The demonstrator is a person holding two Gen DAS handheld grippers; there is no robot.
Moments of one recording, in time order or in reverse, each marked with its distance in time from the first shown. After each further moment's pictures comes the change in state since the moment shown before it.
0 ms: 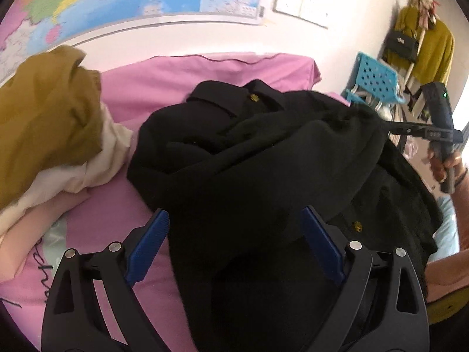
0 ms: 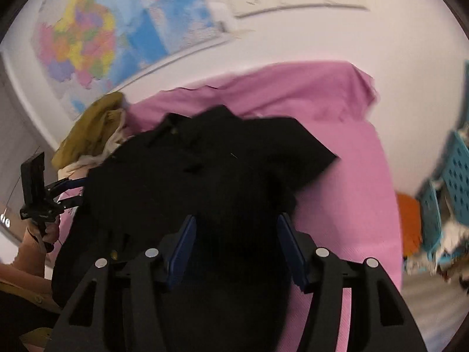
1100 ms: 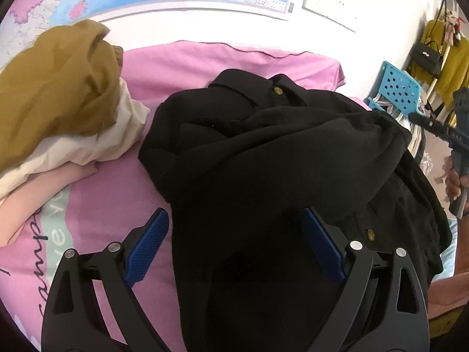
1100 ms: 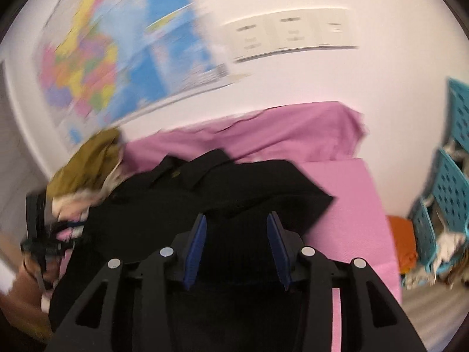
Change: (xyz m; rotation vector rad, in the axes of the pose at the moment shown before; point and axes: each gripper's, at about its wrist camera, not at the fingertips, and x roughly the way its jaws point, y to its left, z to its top) left arm 0.001 0.003 -0.014 -0.127 0.010 0.075; right arm -0.006 0.039 0.008 -0.043 -0.172 -0.056
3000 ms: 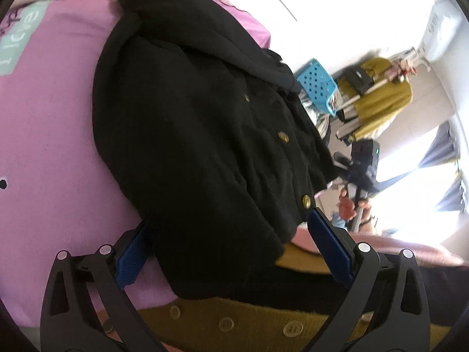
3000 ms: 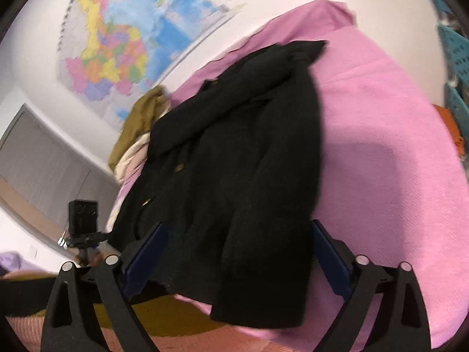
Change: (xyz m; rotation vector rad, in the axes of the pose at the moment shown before) left arm -0.061 -0.028 -0.150 -0.308 0.148 -0.548; right arm -0.075 -0.035 -0.153 0.310 0.170 0.273
